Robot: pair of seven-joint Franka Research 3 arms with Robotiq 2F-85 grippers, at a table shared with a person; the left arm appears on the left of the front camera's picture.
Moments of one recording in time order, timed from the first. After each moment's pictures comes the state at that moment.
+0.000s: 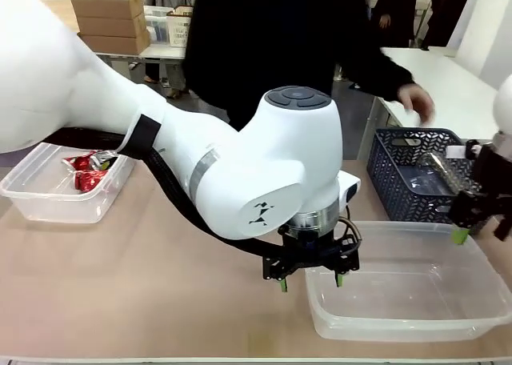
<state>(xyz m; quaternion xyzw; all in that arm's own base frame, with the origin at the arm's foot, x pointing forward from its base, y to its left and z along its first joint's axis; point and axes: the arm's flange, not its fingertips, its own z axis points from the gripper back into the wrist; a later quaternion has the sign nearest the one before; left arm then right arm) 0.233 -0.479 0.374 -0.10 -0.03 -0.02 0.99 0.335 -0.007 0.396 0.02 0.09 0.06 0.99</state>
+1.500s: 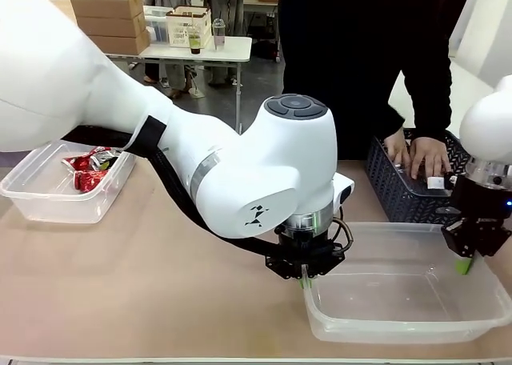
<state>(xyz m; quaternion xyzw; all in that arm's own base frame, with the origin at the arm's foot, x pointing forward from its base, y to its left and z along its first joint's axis) 0.243 -0.475 0.365 -0.09 -0.04 -0.02 0.99 0.341 -0.002 0.348 0.04 0.16 0.05 0.99</state>
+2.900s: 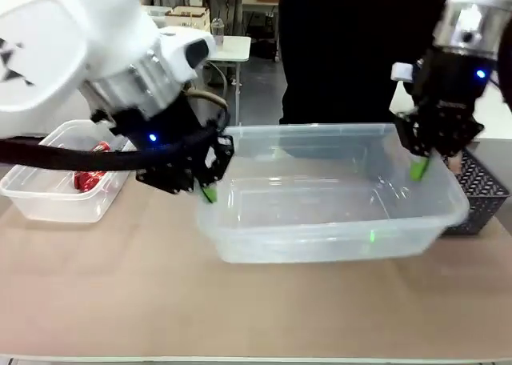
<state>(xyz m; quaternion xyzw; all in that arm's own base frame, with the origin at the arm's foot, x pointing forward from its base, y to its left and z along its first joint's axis) 0.224 -0.278 0.545 -0.16 -0.13 0.03 0.98 0.354 0.157 0.557 0.05 0.12 0.02 0.99</state>
